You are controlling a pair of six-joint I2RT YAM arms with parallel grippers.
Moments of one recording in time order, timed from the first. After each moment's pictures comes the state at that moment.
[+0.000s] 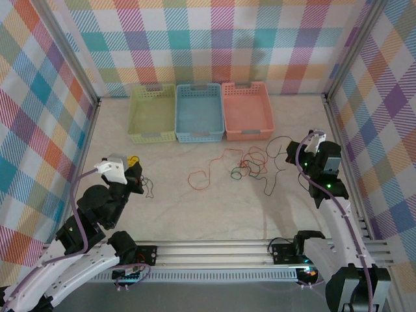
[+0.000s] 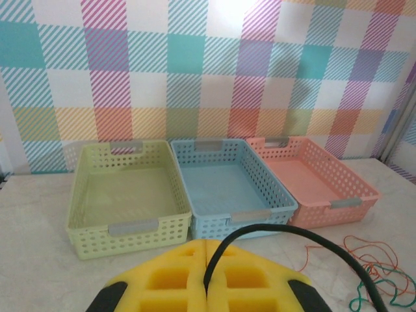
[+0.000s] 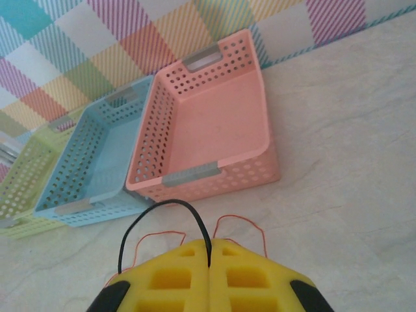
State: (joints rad) left arm -0.81 0.39 0.72 -0.40 -0.59 -0.13; right arm -0.03 0.85 0.62 -0.12 -0.31 0.39
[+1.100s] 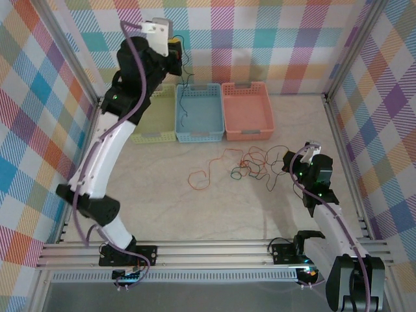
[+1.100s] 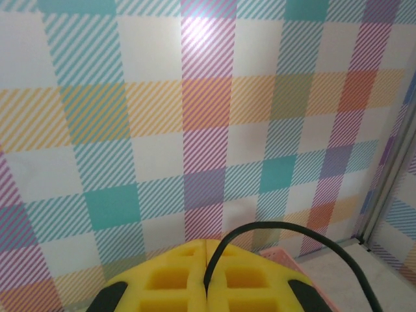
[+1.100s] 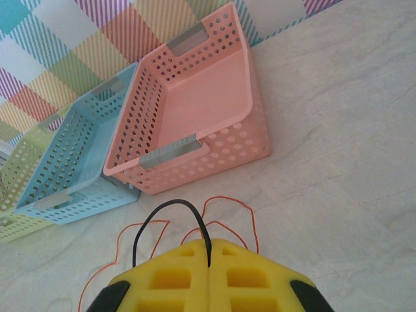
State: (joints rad) left arm -0.45 1.72 2.18 -0.45 -0.10 -0.03; right arm -0.03 0.88 0.39 0.15 -0.29 0.46
